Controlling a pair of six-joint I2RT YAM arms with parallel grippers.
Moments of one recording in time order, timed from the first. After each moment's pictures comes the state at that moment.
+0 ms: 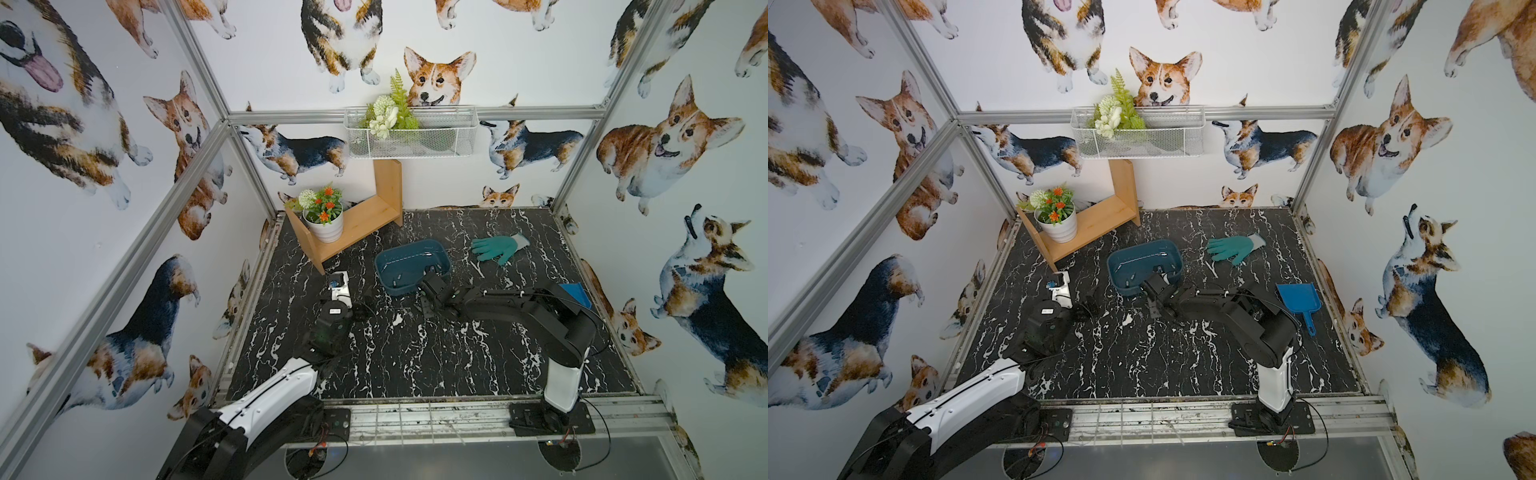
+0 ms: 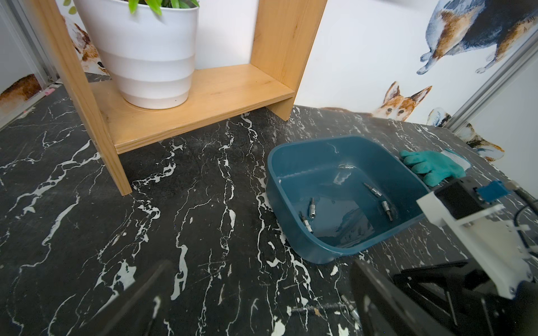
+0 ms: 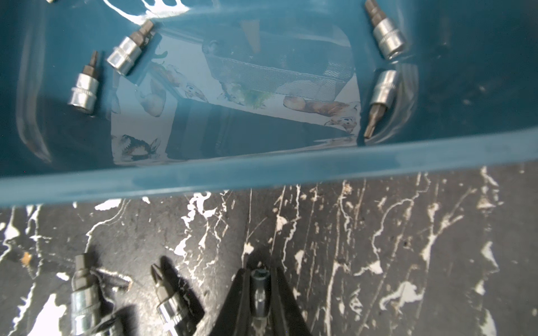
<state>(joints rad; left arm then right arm) -0.46 0.96 0.28 0.37 -0.28 -0.32 0.78 1.88 1.06 -0.22 0.30 0.51</state>
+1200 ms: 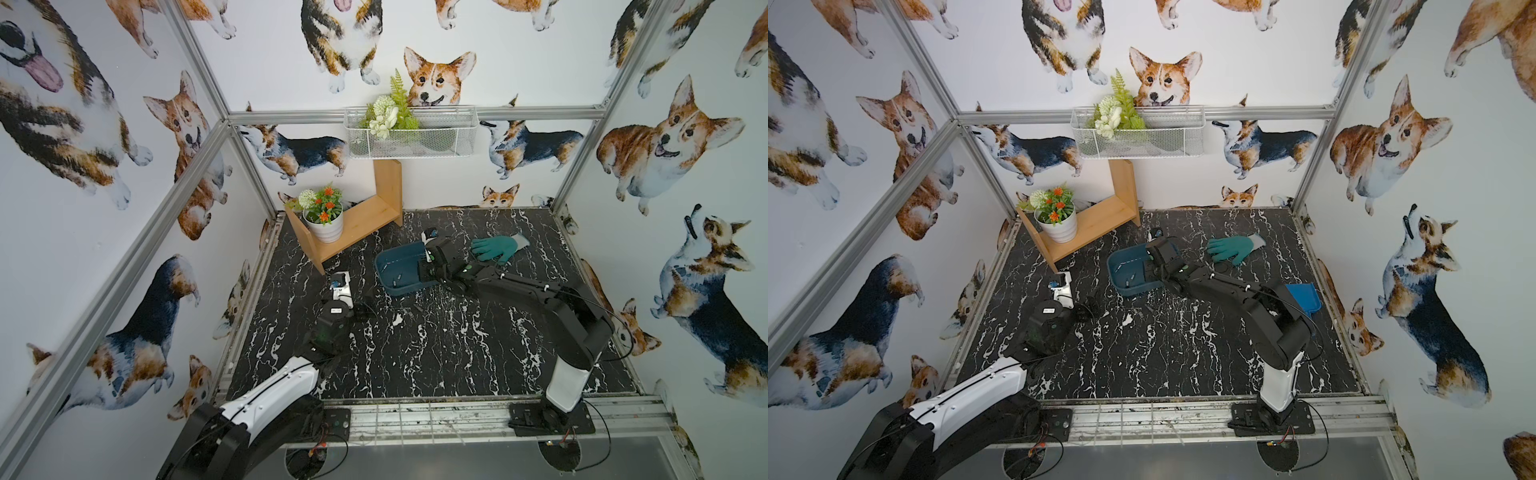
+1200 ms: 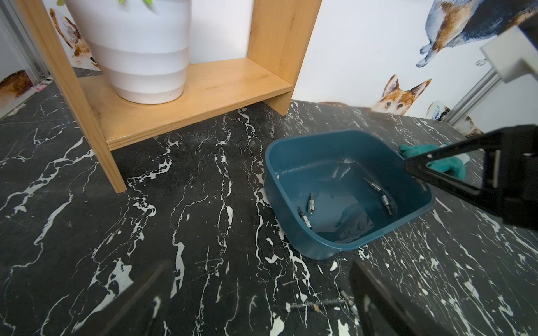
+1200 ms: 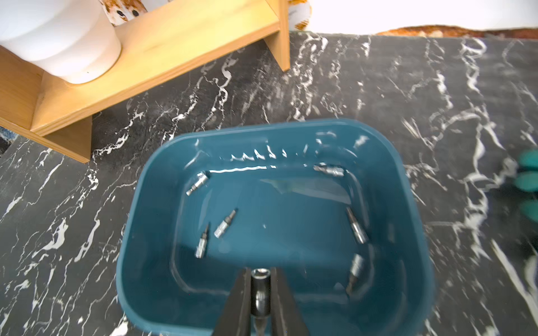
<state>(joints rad) -0.46 0.98 0.28 0.37 -0.26 -0.32 0.67 1.84 1.27 -0.11 0.20 0.36</state>
